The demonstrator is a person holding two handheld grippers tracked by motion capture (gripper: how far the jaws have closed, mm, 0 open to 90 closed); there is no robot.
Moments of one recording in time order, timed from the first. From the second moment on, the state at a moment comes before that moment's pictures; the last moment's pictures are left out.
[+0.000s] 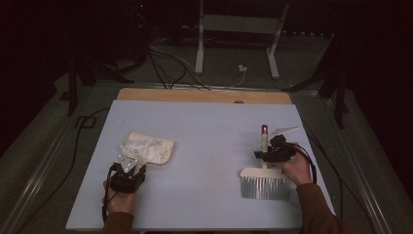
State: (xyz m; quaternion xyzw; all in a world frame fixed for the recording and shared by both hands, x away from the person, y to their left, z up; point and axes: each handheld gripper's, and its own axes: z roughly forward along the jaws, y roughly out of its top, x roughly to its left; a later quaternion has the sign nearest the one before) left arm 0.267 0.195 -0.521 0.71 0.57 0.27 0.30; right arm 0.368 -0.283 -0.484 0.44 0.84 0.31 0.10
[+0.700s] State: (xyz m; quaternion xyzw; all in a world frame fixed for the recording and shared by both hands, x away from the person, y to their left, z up) left arm 0.287 0.170 -0.527 0.70 0.59 0.27 0.30; right arm 0.376 -0.280 -0.507 0.48 0.83 0.23 0.16
